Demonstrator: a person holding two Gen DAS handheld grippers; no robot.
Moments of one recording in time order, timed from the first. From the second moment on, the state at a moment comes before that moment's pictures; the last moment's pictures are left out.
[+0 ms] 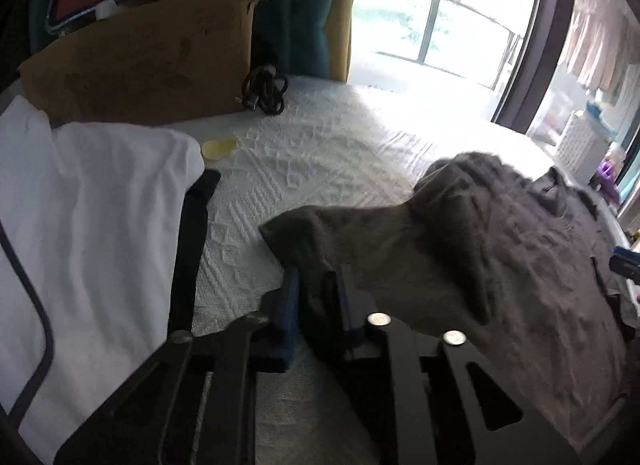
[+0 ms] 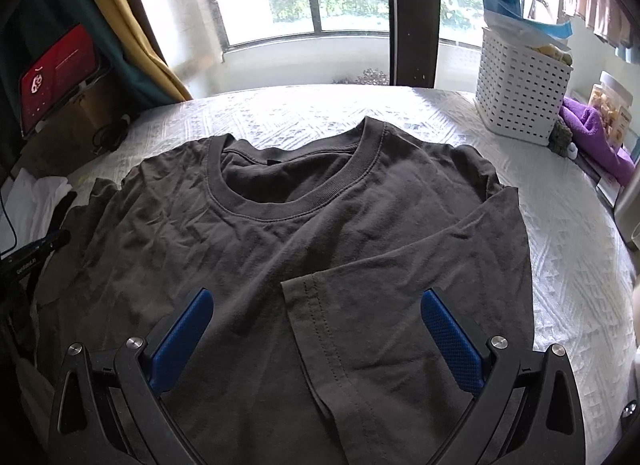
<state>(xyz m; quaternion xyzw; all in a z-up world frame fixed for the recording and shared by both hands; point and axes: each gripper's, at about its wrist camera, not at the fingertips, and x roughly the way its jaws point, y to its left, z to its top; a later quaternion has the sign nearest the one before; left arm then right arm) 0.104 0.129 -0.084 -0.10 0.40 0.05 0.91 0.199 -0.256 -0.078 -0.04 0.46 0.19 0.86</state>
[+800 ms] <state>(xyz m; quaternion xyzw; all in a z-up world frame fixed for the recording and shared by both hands) 0.061 0.100 -0.013 -0.09 0.29 0.08 0.95 0.176 -0.309 -0.067 0.01 0.44 0.19 0.88</state>
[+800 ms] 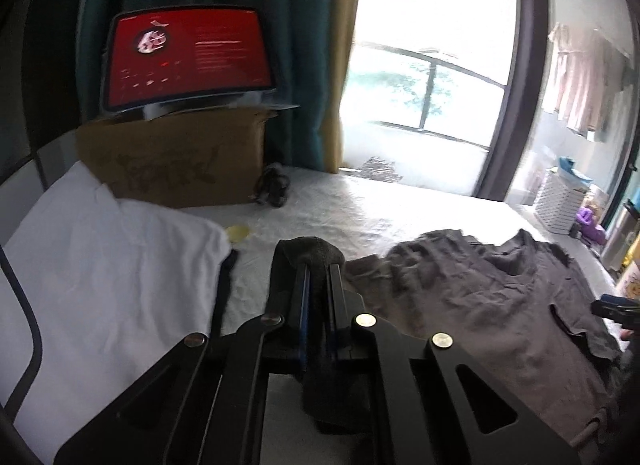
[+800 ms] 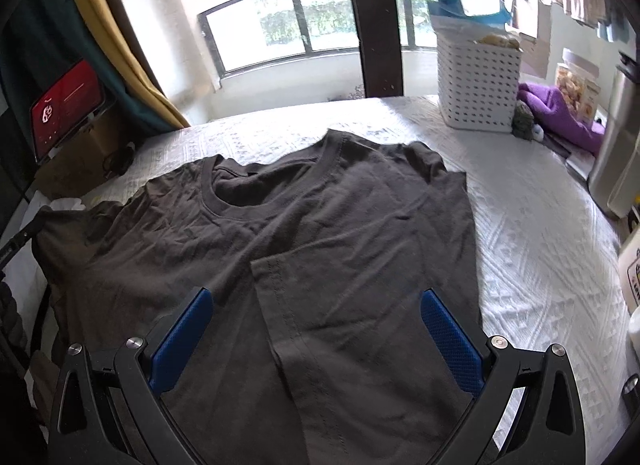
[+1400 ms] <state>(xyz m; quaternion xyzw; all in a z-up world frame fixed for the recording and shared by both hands) 0.080 0.009 -0.009 -0.07 0.32 -0.05 0.94 0.168 -0.348 -0.076 0.05 0.43 0.19 0.88</state>
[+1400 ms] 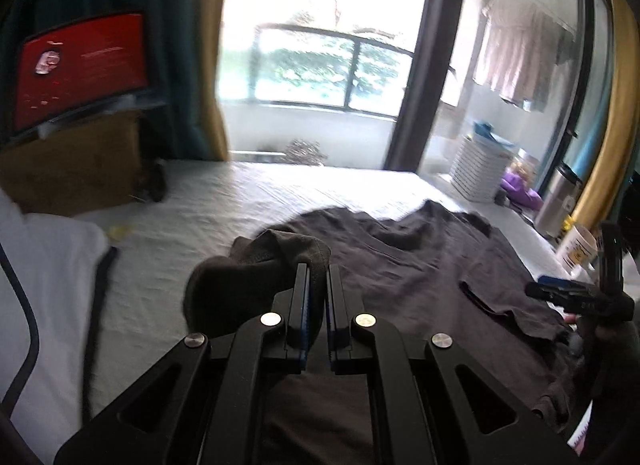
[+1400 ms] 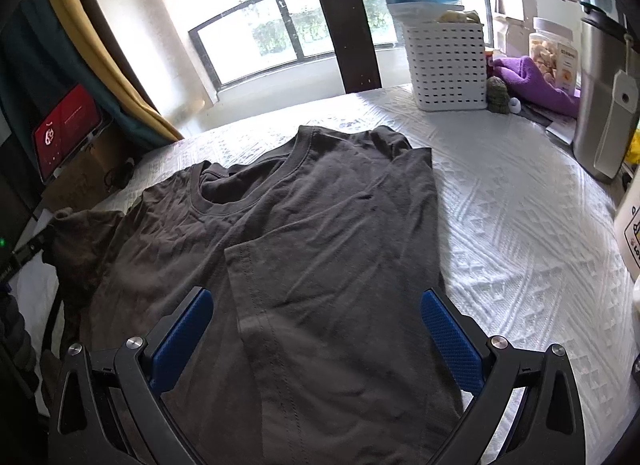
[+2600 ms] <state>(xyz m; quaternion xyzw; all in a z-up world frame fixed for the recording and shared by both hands) 0.074 0.030 -0.033 -0.08 0.38 -0.05 0.92 0.164 -0.344 -0.077 0.05 0.43 0.21 0.88</state>
